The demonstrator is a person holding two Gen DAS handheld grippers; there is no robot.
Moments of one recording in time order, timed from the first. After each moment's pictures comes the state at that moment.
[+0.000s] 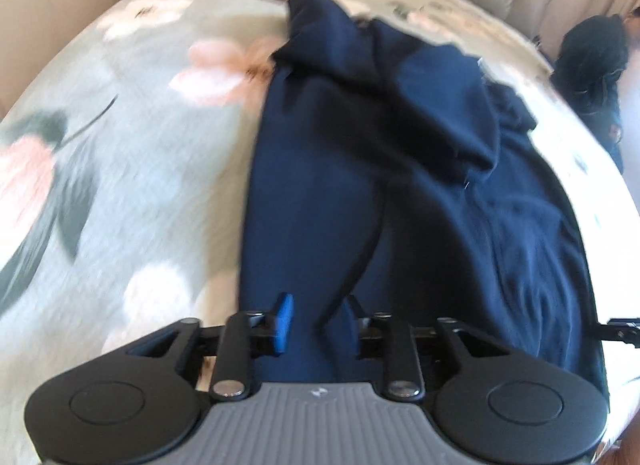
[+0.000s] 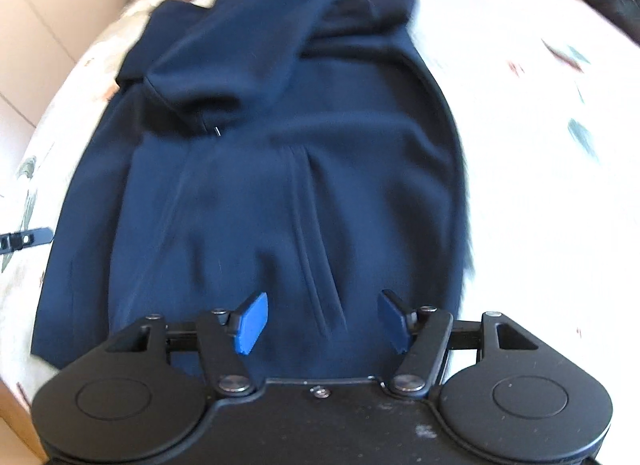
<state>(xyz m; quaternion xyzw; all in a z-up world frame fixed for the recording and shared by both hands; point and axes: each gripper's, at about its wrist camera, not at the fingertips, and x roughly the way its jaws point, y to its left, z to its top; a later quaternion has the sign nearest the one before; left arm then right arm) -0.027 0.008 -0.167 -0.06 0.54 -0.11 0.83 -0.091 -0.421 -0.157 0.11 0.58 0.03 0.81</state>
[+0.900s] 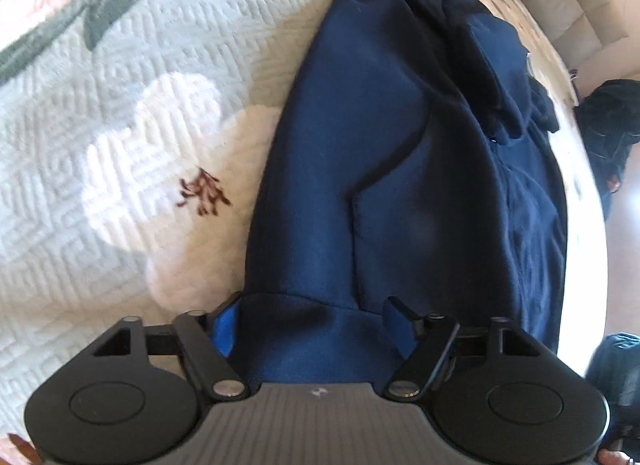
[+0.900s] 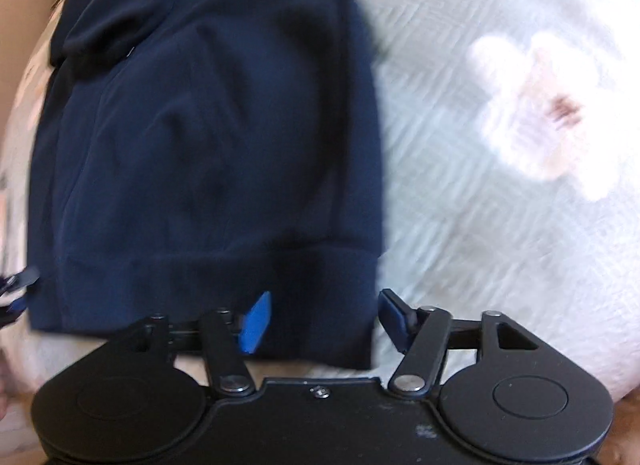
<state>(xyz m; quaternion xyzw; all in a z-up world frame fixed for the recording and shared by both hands) -0.067 0.047 -0.220 -0.22 0.62 -0.09 0.75 -0.141 -0.448 -0.222 0.21 0.66 0.01 0.72</state>
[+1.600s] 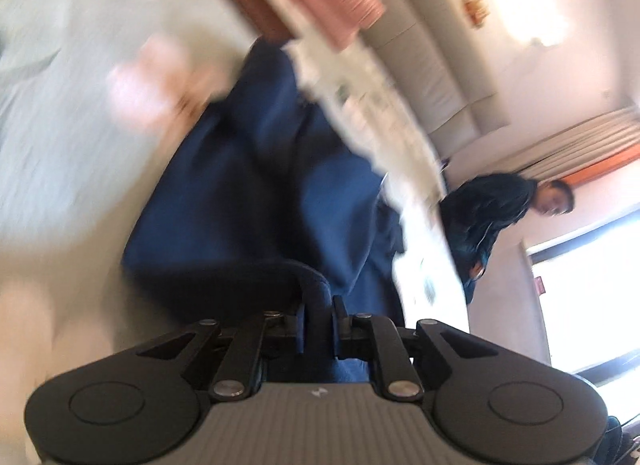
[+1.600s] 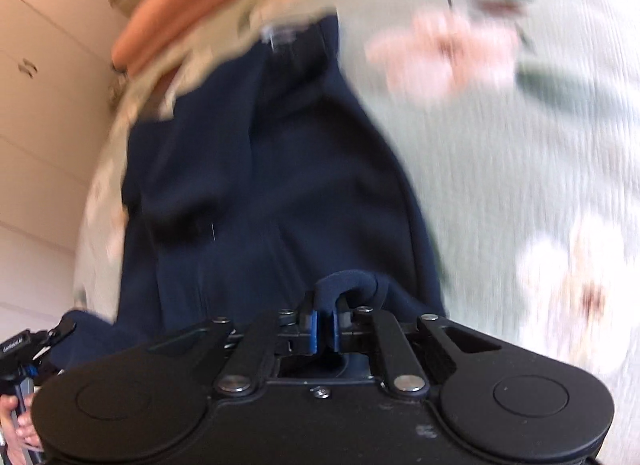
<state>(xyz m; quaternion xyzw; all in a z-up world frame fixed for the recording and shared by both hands) 0.029 0.057 -0.139 -0.36 0.45 -0.22 0.79 -0.034 -0.512 -0.126 0.29 0.48 0.02 0.83</state>
